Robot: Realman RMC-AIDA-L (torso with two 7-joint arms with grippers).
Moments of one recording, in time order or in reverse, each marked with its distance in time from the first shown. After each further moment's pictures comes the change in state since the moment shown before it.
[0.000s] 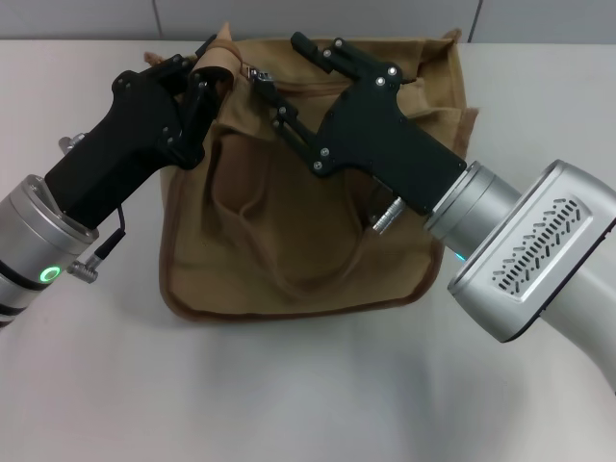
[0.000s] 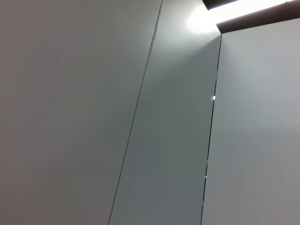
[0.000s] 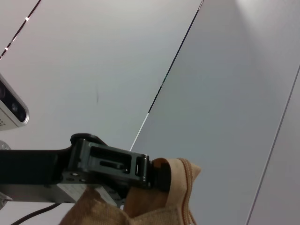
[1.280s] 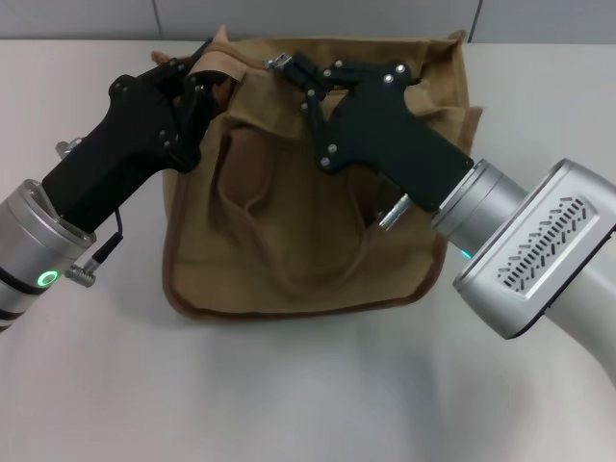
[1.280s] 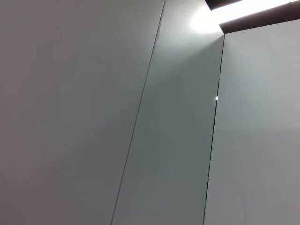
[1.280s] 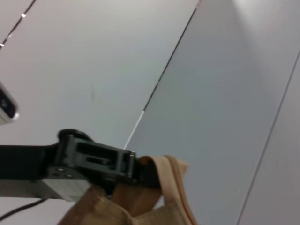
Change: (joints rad) left arm 0.009 0.001 0.000 -0.006 -0.002 0.000 0.001; right arm -0.011 0.000 0.020 -0.014 -0.011 -0.002 -0.001
